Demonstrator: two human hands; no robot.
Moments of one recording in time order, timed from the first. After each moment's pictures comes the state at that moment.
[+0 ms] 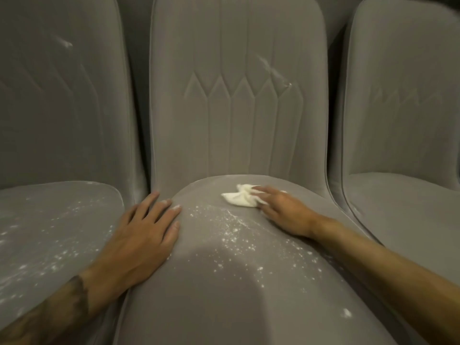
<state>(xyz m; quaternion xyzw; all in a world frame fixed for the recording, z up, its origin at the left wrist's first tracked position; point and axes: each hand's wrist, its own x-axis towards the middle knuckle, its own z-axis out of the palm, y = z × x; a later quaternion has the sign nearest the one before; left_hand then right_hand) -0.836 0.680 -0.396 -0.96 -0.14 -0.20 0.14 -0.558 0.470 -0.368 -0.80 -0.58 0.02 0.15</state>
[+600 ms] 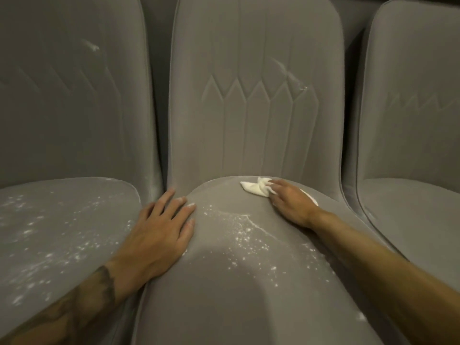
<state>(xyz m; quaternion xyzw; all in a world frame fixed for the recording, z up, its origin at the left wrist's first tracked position) -0.838 0.673 -0.389 -0.96 -0.18 -0.19 0.09 -0.551 0.495 -0.361 -0.84 -0.51 0.00 0.19</state>
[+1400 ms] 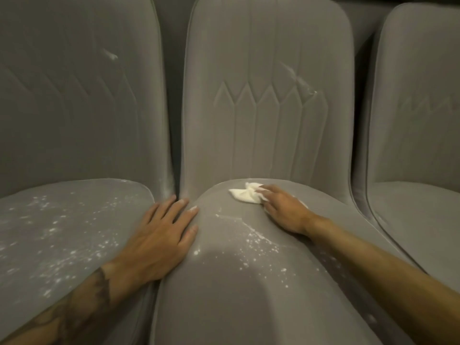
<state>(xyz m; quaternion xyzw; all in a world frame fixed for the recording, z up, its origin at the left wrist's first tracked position) -0.859 0.682 -0.382 -0.97 -0.22 -0.10 0.02 -0.582 0.514 -0.367 -0.81 -0.56 0.02 0.18</state>
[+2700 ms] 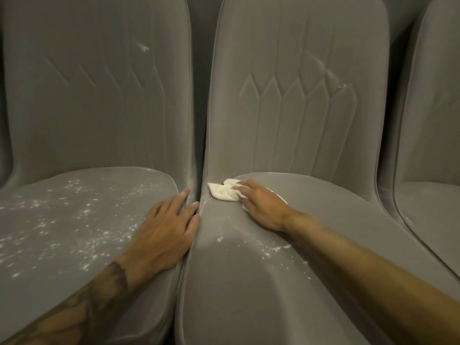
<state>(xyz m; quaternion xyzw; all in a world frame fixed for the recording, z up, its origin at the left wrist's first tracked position) -0.888 0.697 -0.394 -0.96 -0.25 -0.12 -0.01 -0.658 0.571 -0.358 -0.75 -0.63 0.03 0.19</state>
